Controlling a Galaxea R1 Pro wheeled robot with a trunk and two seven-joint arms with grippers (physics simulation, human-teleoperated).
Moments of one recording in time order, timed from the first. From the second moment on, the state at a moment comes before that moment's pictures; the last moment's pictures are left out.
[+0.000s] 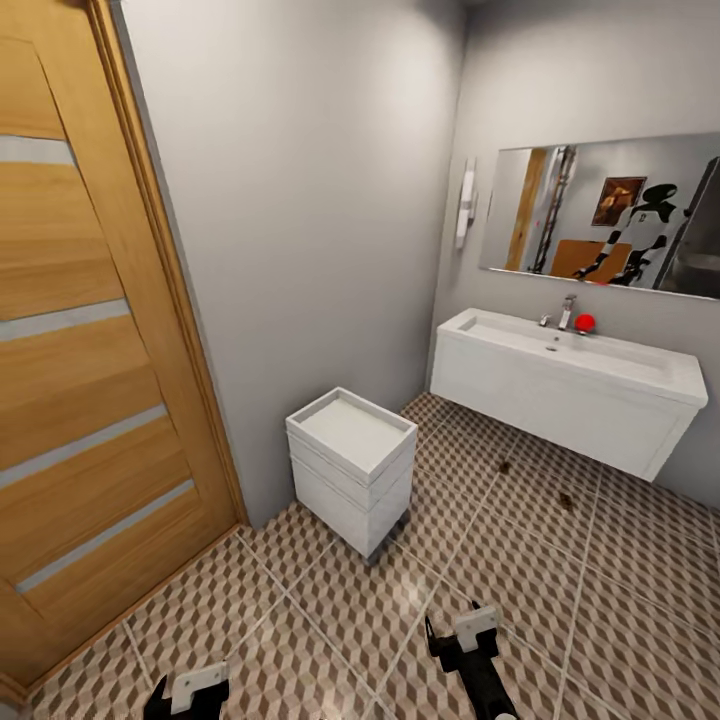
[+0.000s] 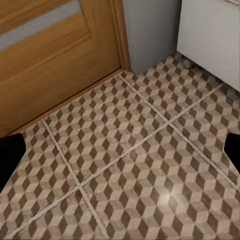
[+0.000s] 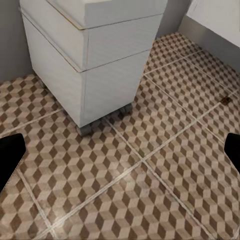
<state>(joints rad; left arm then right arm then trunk) -0.40 0.02 -0.67 -0.05 0.69 -0.69 0.31 -0.40 0.07 -0.02 -0.29 0.37 -0.56 -0.15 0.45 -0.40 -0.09</state>
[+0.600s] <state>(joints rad) -0.40 0.01 -0.67 -0.04 0.69 -0.69 0.31 -0.40 0.07 -0.02 -0.29 0.37 -0.56 -0.15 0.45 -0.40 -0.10</state>
